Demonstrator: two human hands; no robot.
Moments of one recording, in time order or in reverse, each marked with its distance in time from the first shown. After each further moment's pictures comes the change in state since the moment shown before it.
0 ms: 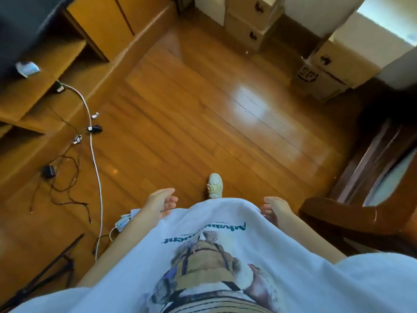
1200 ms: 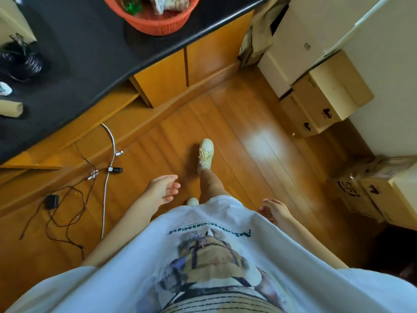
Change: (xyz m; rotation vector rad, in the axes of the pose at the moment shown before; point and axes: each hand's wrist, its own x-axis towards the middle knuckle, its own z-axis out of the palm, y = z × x) left_hand 0.214 0.461 -0.156 -0.256 0.013 -0.049; right_hand -0.029 -0.506 0.280 -0.290 -0.093 -0.162
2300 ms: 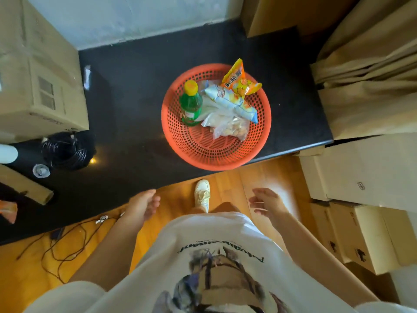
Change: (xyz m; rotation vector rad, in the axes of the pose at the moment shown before) left_hand 0.140 0.355 -0.101 -0.457 0.302 -0.127; right_hand 0.050 -0.507 0.193 -0.267 -0.270 -0.259
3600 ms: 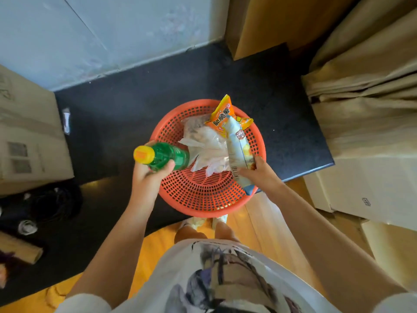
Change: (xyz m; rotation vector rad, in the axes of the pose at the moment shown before) left_hand -0.013 0.168 0.097 0.028 -0.284 0.899; right_hand 0.063 -0.171 0.017 -0.267 -0.085 -0.364
